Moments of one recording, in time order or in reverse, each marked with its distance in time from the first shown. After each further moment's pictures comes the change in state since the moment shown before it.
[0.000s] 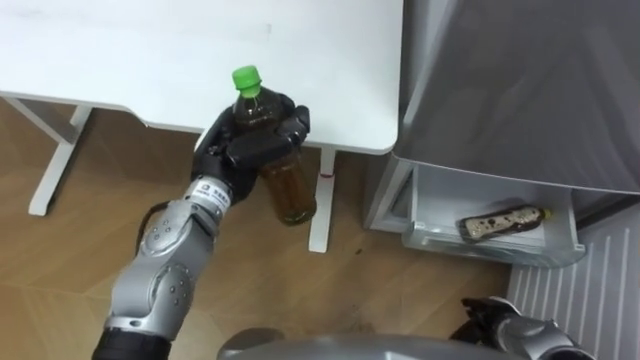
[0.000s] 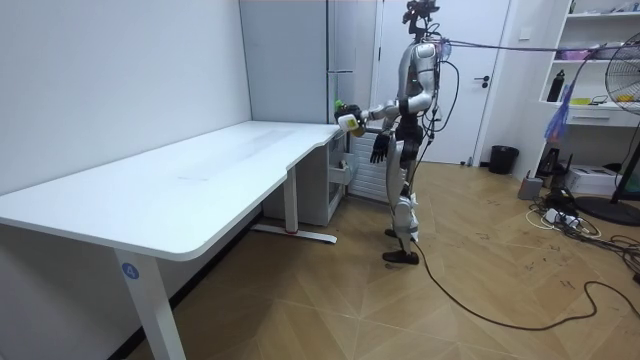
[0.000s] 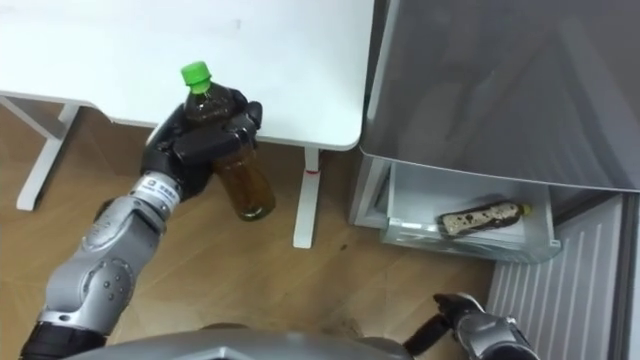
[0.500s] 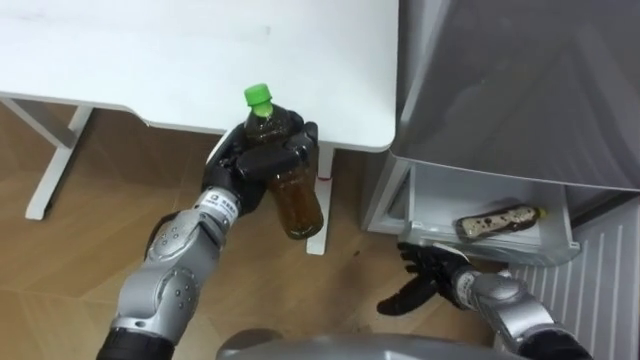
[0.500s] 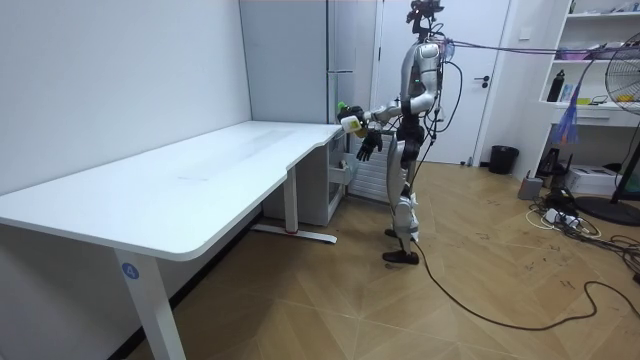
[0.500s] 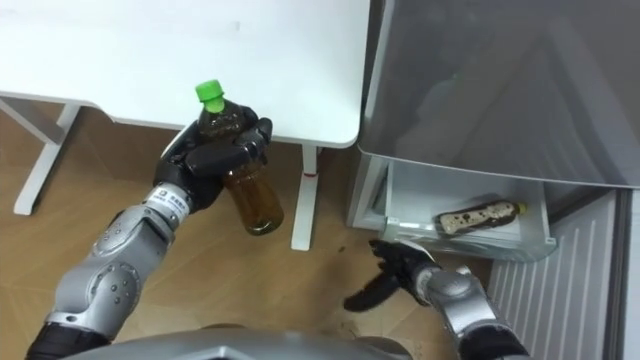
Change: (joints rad) left arm 0.001 0.012 -0.042 0.026 -0.002 -0.002 -0.003; right arm 0.059 0.034 0.009 -0.418 0.009 -0.010 0.206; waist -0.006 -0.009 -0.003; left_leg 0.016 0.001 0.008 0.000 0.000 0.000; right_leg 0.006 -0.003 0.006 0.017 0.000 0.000
